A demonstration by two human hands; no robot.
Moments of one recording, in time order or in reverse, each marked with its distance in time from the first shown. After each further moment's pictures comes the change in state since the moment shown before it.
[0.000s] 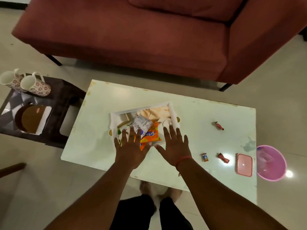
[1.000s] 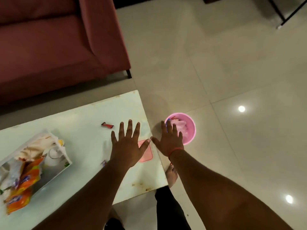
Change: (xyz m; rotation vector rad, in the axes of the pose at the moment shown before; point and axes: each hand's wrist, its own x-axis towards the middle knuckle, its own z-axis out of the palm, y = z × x) left_hand -0.014 0.504 0.064 0.283 -0.048 0.528; right_hand -0.137 0.475 0.002 0.357 0.058 0.549
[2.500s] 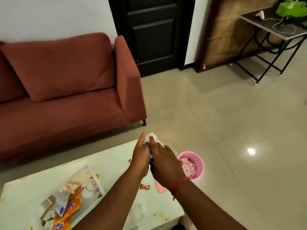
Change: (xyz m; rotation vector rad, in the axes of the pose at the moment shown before) left_hand -0.093 0.000 -0.222 -1.680 0.044 -0.281; right_hand -0.194 -0.161 -0.182 0.111 0.413 -0.454
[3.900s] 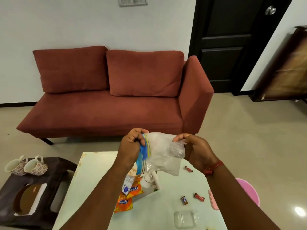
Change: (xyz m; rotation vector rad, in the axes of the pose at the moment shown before) left_hand -0.097 0.066 -0.379 0.158 0.256 0.587; right_hand 0.066 -0.254 0.031 1.436 -0.379 0.215
